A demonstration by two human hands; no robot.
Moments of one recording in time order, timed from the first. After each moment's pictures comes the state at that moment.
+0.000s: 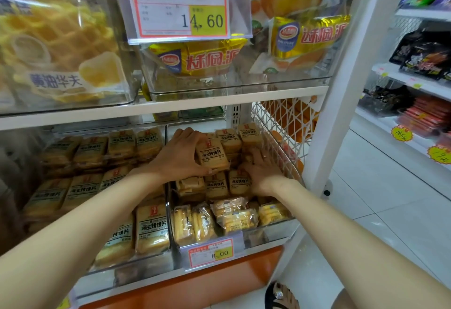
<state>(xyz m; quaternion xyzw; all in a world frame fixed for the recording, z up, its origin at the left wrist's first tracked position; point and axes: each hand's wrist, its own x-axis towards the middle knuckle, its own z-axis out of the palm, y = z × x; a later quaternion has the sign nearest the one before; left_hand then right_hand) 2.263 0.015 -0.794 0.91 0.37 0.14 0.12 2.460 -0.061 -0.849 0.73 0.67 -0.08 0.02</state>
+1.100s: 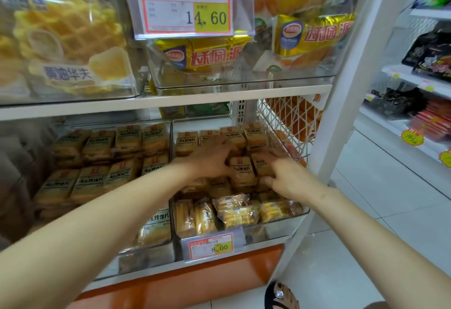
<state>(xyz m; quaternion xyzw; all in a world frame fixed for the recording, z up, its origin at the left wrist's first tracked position) 2.311 0.005 -0.806 0.93 0.34 0.00 0.10 2.466 -0.112 -0.807 0.72 0.68 -0.10 -0.12</state>
